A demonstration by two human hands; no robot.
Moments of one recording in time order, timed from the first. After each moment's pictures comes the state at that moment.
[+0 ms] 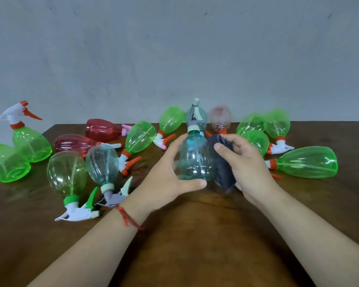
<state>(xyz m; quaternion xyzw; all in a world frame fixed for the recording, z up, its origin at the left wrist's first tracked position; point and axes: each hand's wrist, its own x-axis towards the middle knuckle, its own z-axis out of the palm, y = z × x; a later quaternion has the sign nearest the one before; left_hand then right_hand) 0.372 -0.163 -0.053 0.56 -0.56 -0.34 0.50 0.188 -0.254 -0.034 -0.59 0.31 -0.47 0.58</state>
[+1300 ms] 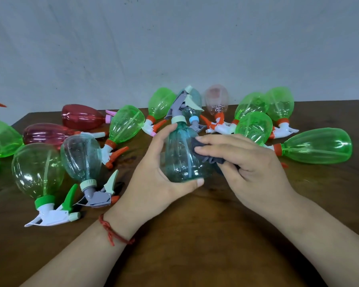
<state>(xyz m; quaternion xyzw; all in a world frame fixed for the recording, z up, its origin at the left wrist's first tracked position) 0.366 -0.153 -0.063 0.55 -0.59 -0.24 0.54 0.164 -0.243 -0.050 -0.87 0.17 -0.44 0.14</state>
